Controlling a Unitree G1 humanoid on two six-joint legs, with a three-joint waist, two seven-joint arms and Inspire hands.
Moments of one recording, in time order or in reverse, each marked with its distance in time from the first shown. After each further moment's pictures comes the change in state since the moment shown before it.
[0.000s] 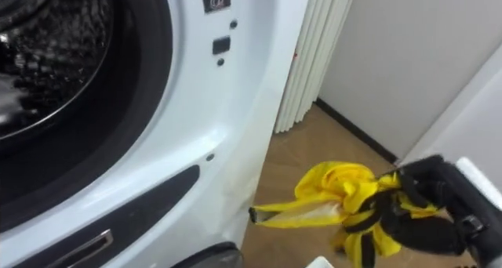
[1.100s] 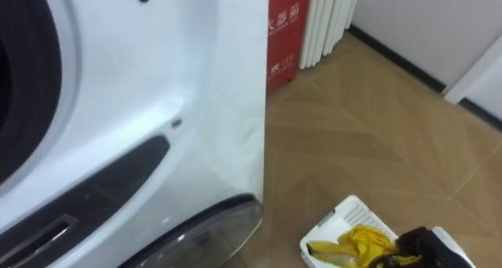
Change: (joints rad) left arm -0.149 -0.038 -0.191 -0.006 -0.192 -0.010 0.056; right arm -0.283 -0.013 0.253 0.742 -0.291 -0.035 -0.248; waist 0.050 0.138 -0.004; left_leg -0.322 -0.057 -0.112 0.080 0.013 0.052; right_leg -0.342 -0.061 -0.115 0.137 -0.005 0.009
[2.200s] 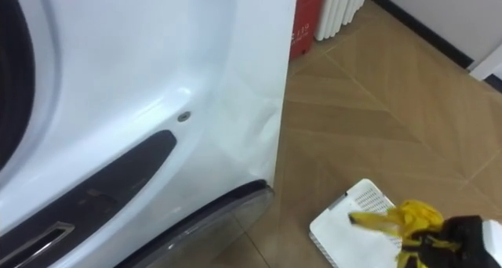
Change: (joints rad) left arm 0.049 -0.003 -0.088 -0.131 -0.175 -0.036 0.104; right arm -0.082 0.038 0.000 0.125 0.021 -0.087 -0.580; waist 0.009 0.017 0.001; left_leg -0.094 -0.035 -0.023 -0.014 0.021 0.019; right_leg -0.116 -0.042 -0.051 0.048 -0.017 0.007
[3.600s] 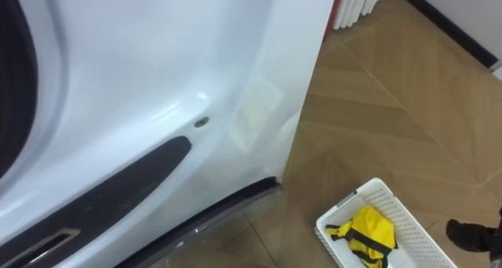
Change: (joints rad) left arm -0.005 0.025 -0.044 -0.045 -0.031 -0.011 0.021; right arm -0.049 -0.063 0.007 0.063 -0.088 -0.028 -0.224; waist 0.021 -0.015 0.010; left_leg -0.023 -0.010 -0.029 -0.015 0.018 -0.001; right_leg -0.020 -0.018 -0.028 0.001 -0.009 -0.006
